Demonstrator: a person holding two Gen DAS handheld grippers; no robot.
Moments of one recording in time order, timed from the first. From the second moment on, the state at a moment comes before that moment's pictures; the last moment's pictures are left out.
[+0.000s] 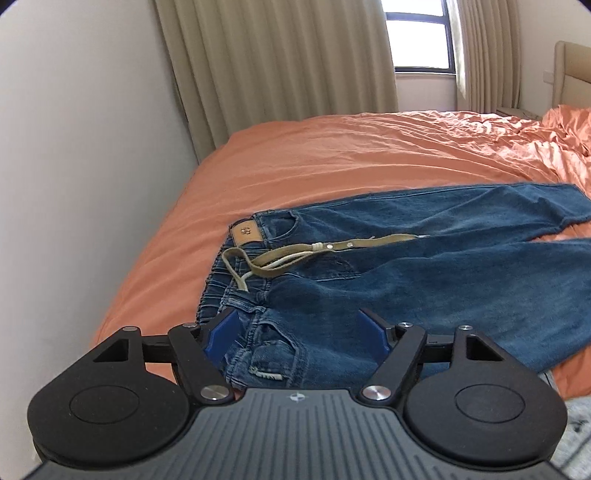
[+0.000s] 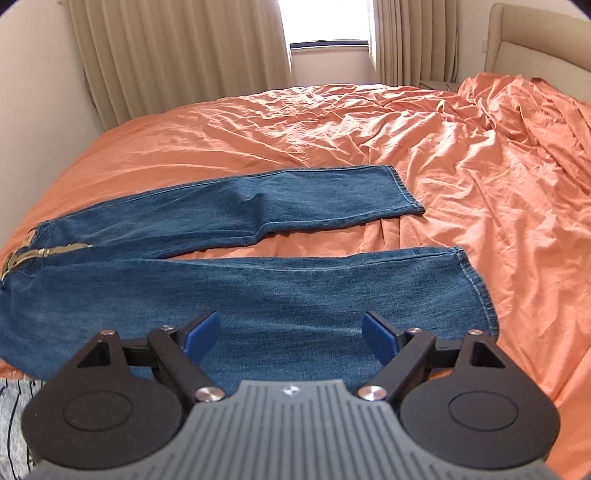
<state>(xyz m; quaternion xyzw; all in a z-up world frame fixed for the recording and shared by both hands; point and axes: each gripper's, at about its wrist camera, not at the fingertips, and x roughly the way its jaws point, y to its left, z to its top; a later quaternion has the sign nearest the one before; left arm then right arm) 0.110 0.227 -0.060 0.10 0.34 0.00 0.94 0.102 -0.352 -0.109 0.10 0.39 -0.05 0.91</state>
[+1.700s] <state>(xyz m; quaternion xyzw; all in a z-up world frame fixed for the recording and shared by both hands) 0.219 0.312 -0.109 0.14 0.47 -0.01 0.87 0.163 -0.363 -0.106 0.11 0.43 -0.08 0.89</state>
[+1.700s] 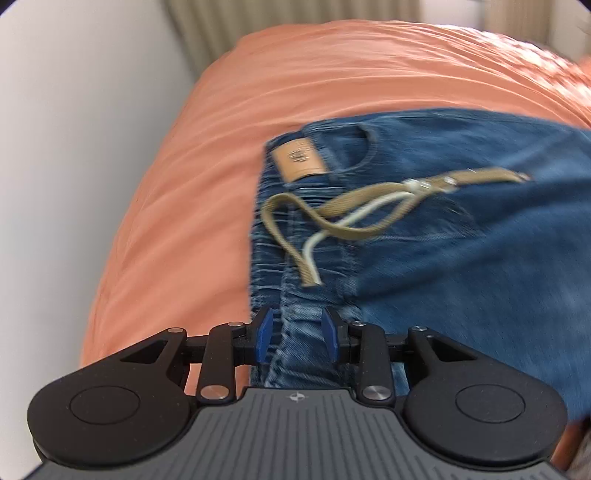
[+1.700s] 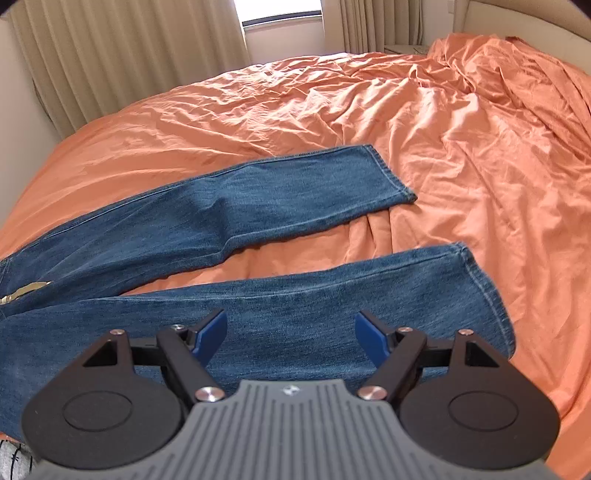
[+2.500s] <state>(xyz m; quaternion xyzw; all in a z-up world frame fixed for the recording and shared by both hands) 0.102 0.173 -0.197 0.51 0.46 -0.18 0.70 0.066 -0.477 0.005 -0.06 0.55 -0.08 0.83</state>
